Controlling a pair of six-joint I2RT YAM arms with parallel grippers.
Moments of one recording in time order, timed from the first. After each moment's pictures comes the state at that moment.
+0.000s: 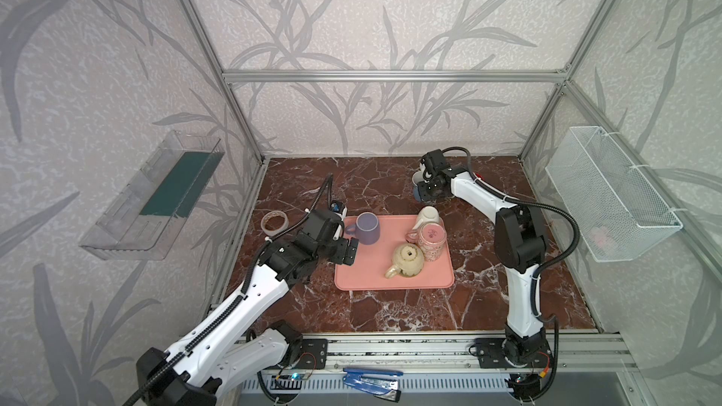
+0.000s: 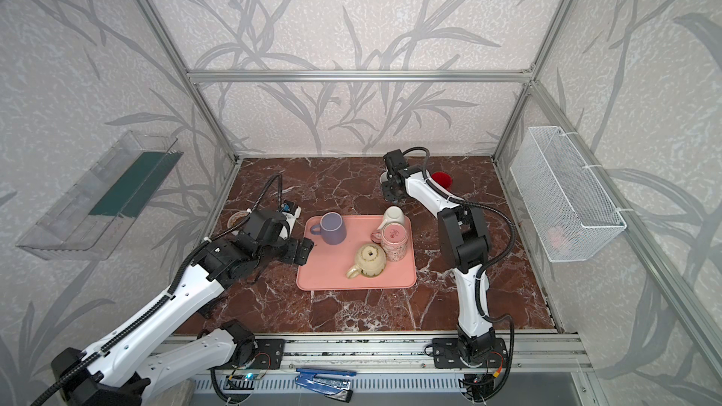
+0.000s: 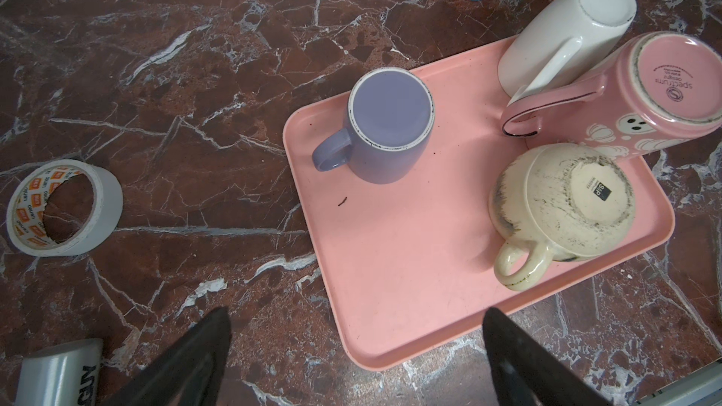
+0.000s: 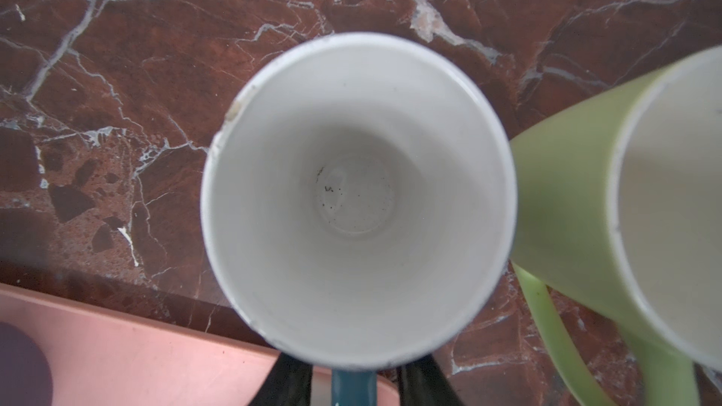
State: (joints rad) left arm -0.57 0.98 0.93 -0.81 -0.15 -0.21; right arm 0.40 2.12 1.75 -0.68 0.09 0.16
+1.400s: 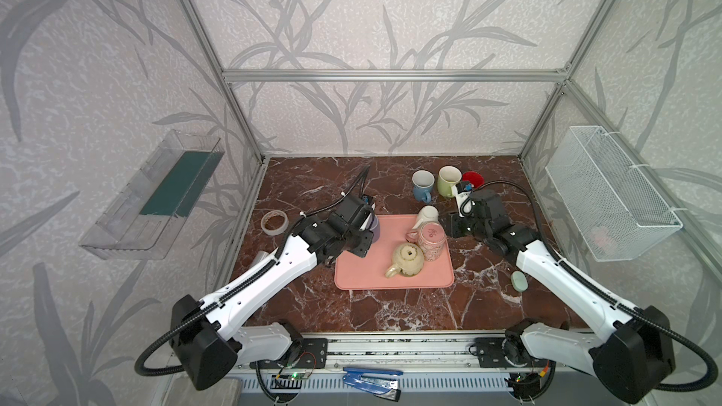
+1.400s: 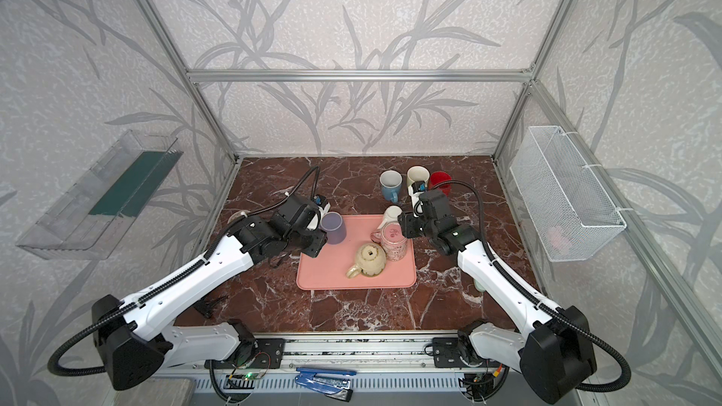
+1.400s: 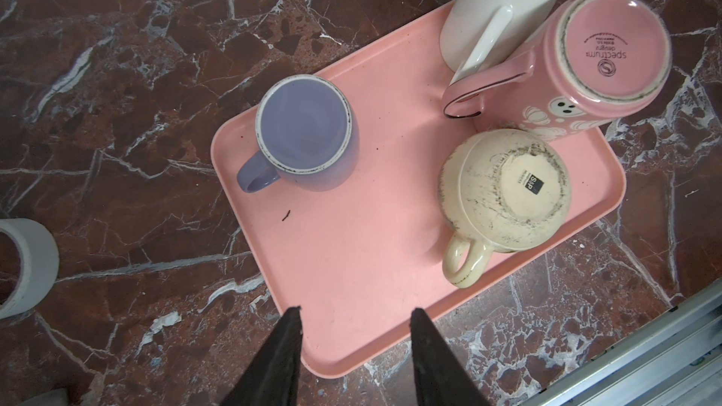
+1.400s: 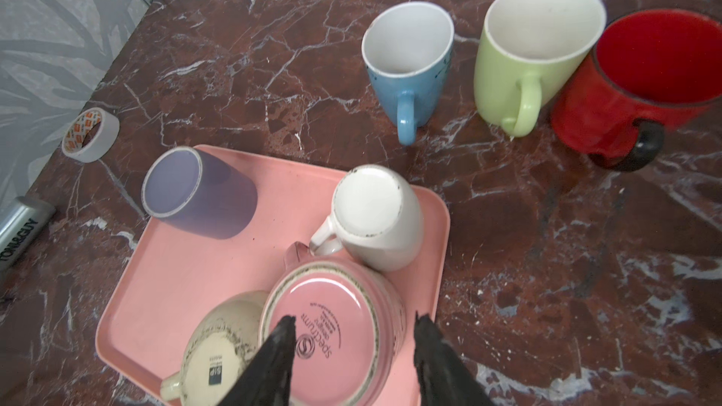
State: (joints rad) left arm -0.72 1.27 1.14 -0.88 -0.12 -0.22; right arm 0.45 1.16 0.85 -0.39 -0.09 0.30
